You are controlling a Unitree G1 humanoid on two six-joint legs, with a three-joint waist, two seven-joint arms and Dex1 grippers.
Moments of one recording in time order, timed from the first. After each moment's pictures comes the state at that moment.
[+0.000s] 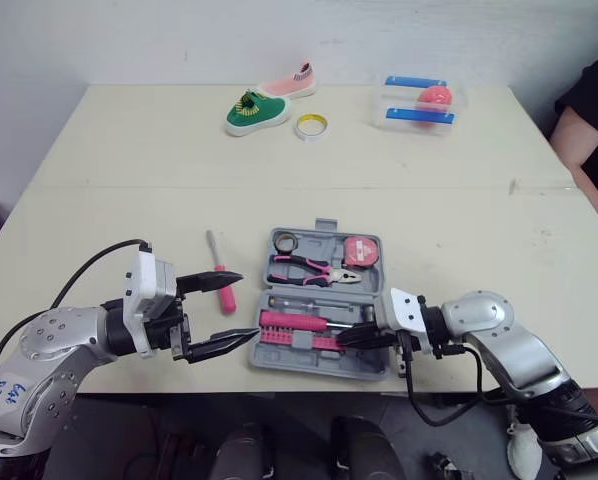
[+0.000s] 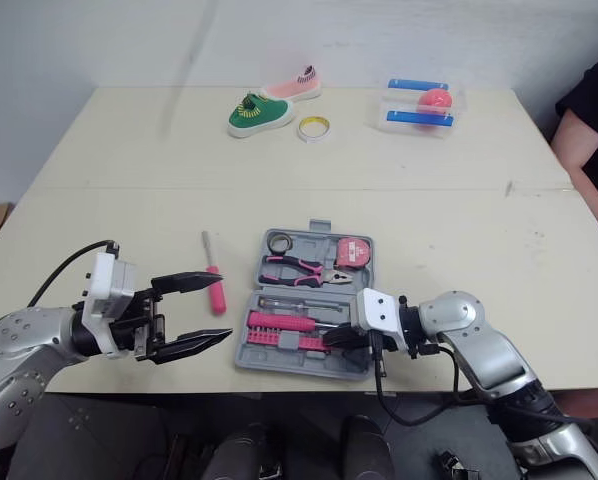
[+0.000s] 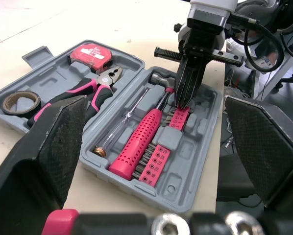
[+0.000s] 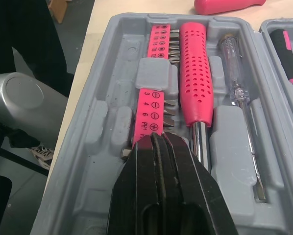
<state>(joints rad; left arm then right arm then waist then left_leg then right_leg) -0.01 0.77 0.25 -0.54 -0.75 0.51 -0.92 -0.30 -0.70 0.28 -0.18 0.24 0.20 1.22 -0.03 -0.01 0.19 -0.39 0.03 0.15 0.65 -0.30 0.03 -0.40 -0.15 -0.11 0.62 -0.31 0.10</state>
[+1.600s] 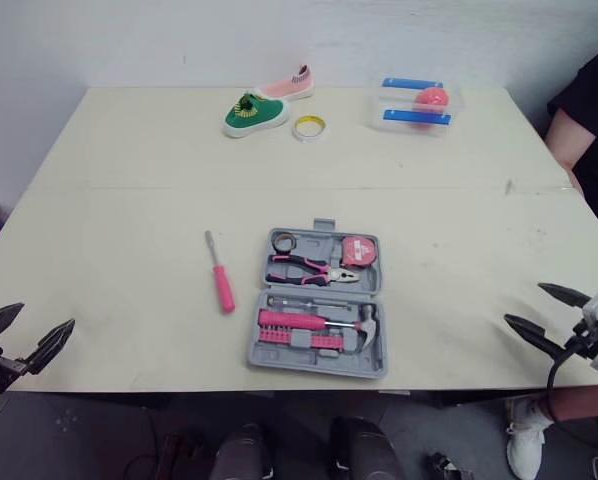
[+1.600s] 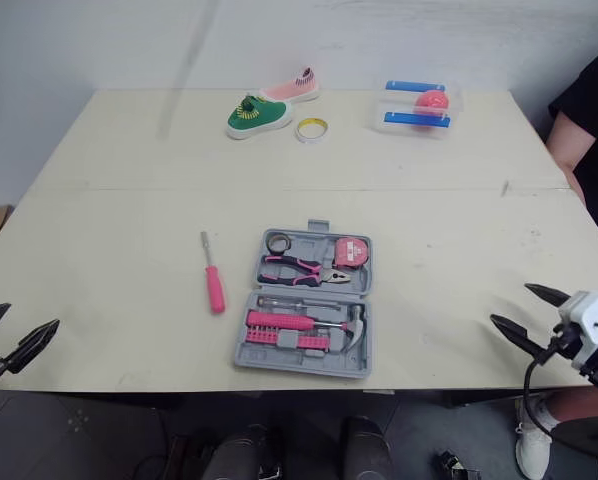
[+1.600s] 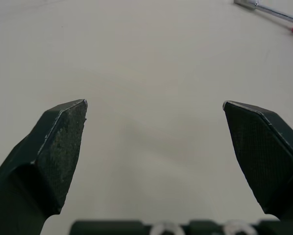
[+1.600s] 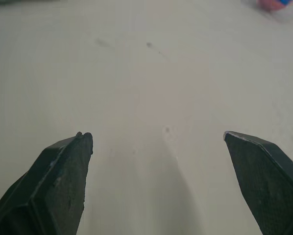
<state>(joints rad) 0.33 0.67 0.80 -0.08 -0.54 0.23 -0.75 -0.14 -0.83 -0.40 0.67 0.41 -0.42 1.20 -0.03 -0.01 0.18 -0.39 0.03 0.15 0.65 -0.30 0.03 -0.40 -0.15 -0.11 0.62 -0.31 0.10</state>
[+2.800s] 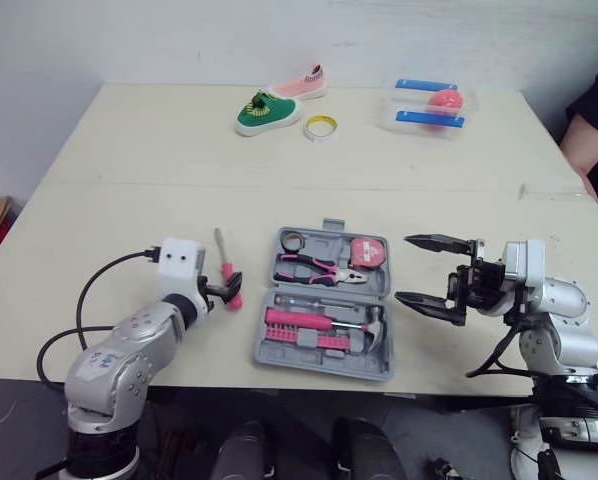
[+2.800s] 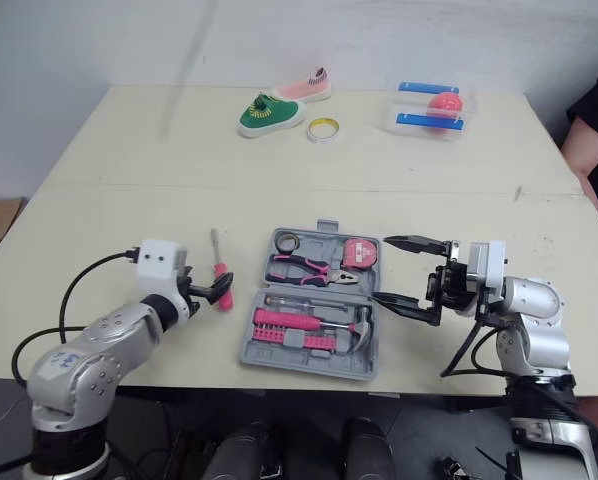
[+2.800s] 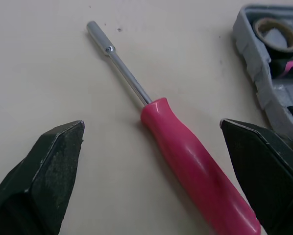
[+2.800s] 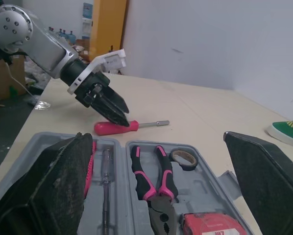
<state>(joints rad) -0.23 0.36 0.10 -0.53 -0.49 1.13 0.11 -0.34 -0.58 -0.16 0.16 0.60 -0.18 1.43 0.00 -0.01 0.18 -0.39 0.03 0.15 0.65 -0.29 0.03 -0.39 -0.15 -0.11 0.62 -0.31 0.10</state>
